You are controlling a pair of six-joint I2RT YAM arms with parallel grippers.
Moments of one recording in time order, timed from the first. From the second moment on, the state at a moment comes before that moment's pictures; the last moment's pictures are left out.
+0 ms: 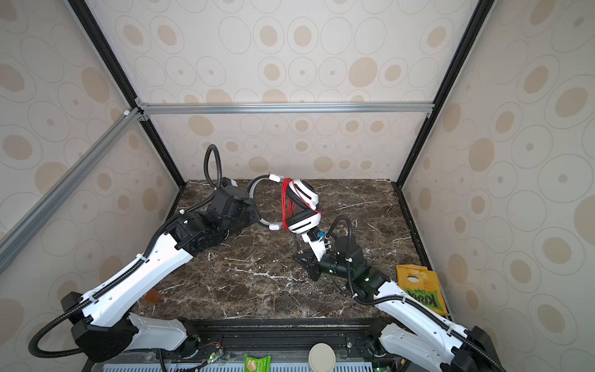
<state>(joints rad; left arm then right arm) -0.77 1.35 1.52 -0.81 -0.43 -1.00 0.68 0.92 0.59 0.03 -0.45 0.17</state>
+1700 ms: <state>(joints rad) -0.77 1.86 1.37 -0.67 -0.55 -0.99 0.66 1.52 1.06 -0.56 -0.06 -0.01</state>
